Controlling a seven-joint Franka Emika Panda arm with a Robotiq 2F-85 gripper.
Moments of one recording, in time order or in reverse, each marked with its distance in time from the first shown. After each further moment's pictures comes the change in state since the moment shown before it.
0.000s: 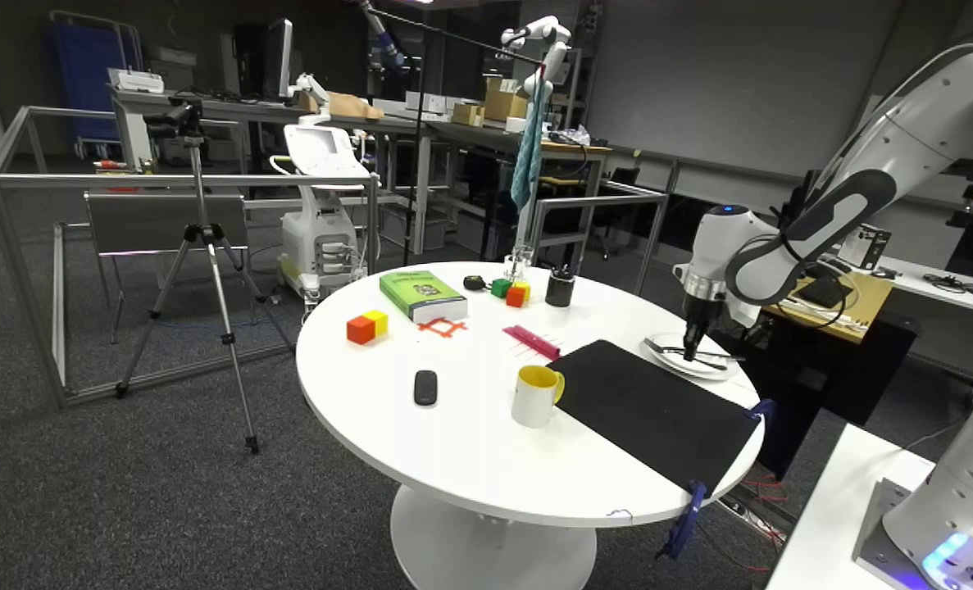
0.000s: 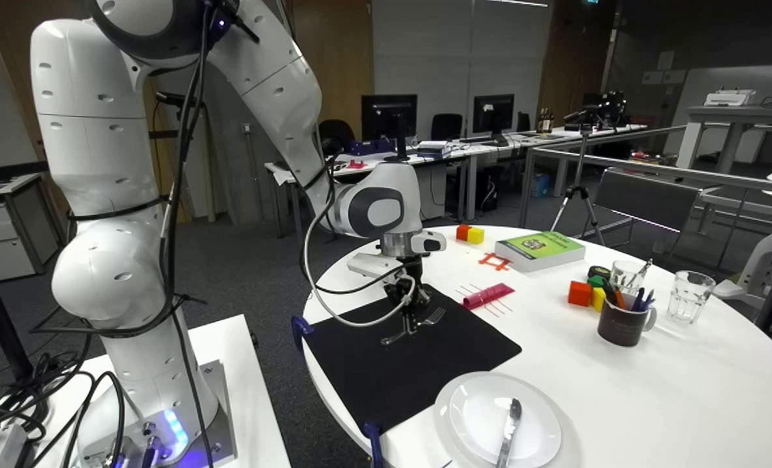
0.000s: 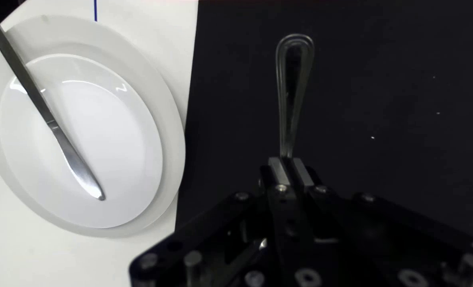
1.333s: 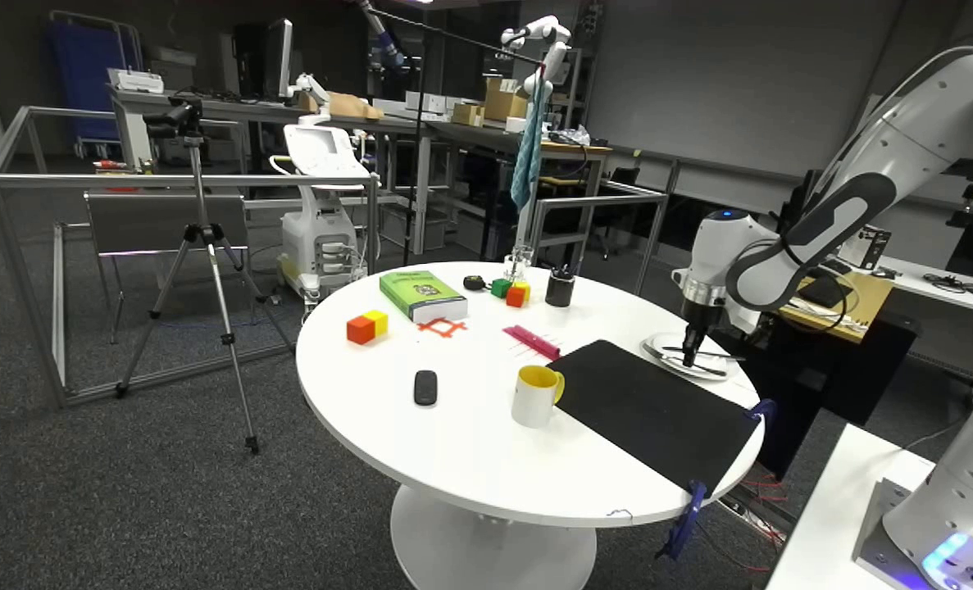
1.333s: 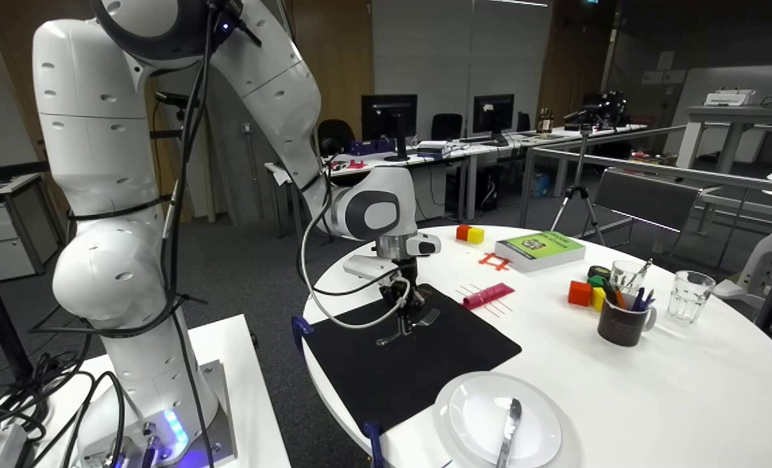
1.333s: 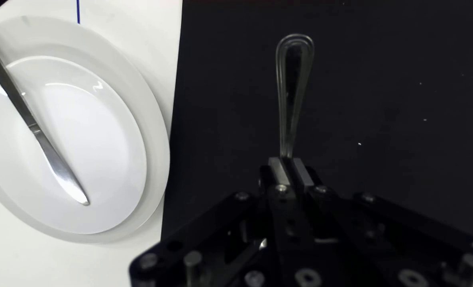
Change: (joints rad) arm 0.007 0.008 0.010 -0.016 0.000 0.015 0.013
